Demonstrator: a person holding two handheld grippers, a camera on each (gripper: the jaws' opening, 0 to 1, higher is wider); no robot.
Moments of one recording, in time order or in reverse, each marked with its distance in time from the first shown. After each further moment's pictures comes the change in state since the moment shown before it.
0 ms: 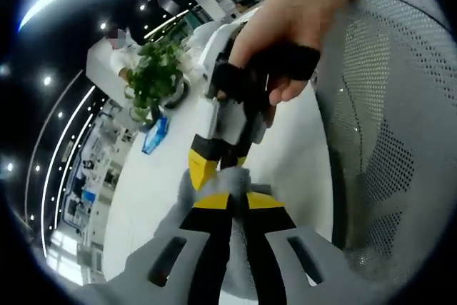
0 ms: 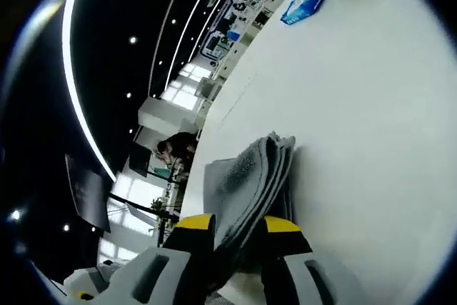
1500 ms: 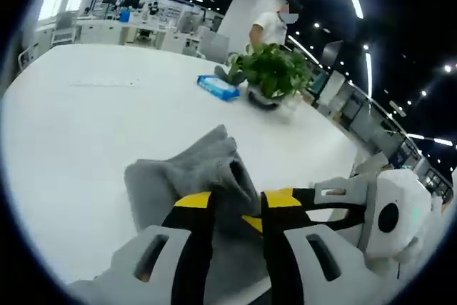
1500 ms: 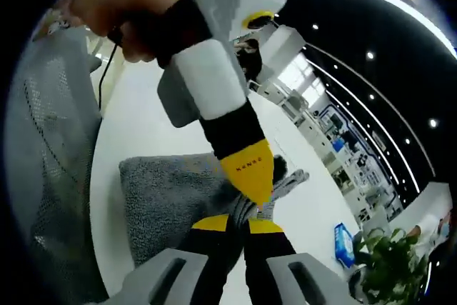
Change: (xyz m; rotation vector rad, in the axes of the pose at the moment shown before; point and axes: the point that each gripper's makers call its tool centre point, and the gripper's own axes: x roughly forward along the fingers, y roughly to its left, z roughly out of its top) left arm 0.001 0.086 -0.046 -1.319 -0.146 0.054; right arm 0.018 0.056 -0.019 -1.907 0.127 -0.275
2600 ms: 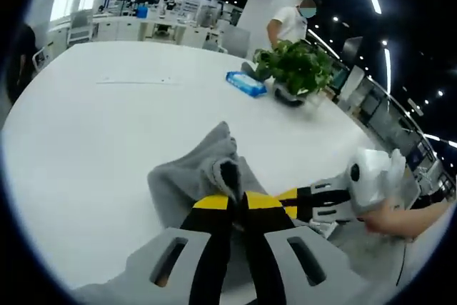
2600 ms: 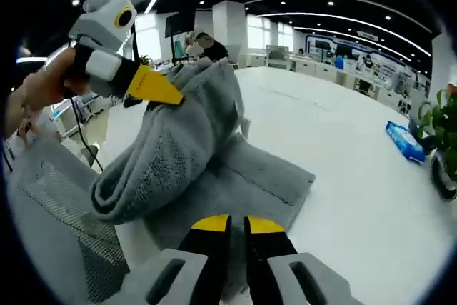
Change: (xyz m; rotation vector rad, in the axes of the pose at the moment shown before) left arm -0.037 0.049 0.009 0.013 0.041 0.126; right arm 0.038 0.039 -0.039 0.707 0.069 0.274
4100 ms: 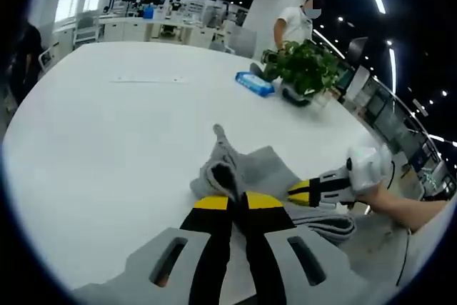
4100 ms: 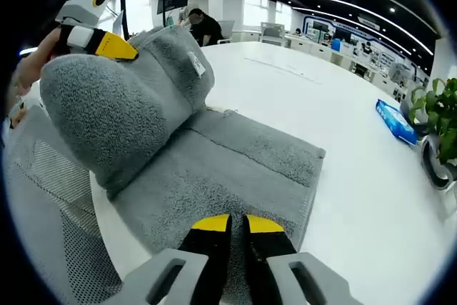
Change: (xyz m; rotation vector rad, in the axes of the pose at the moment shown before) left arm -0.019 0.023 -0.006 -0.008 0.003 0.043; right arm -0.031 -0.052 -0.048 0.046 0.127 -0.111
